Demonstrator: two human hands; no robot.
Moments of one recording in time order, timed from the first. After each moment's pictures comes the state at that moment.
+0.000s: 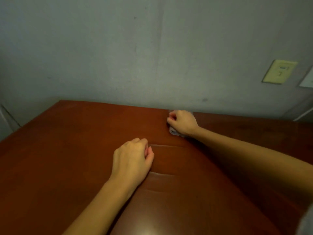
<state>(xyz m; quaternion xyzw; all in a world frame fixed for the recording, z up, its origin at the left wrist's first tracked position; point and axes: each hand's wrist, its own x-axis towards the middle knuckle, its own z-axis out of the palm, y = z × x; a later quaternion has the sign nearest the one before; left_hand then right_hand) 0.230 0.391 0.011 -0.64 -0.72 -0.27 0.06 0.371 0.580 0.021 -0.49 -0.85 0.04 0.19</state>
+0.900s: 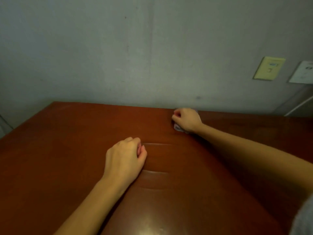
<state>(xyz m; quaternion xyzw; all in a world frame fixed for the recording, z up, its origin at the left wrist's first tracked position) 0.230 0.390 0.012 -0.64 -0.72 -0.26 0.07 0.405 0.590 0.023 -0.52 -0.83 0.03 0.19</state>
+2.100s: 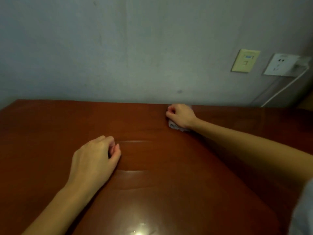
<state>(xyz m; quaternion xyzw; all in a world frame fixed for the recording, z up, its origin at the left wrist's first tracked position) 0.227 0.393 0.007 -0.65 -0.71 -0.25 0.09 0.453 0.596 0.022 -0.52 -0.83 0.04 0.19</state>
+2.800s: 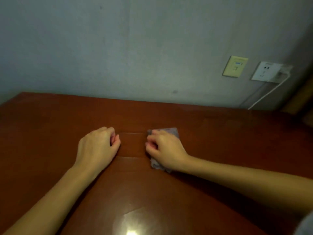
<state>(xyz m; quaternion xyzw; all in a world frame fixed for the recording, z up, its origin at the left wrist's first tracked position) 0.229 0.391 0.007 -0.64 -0.72 -0.26 0.09 0.428 0.435 0.015 -0.42 -0.89 0.05 0.18</state>
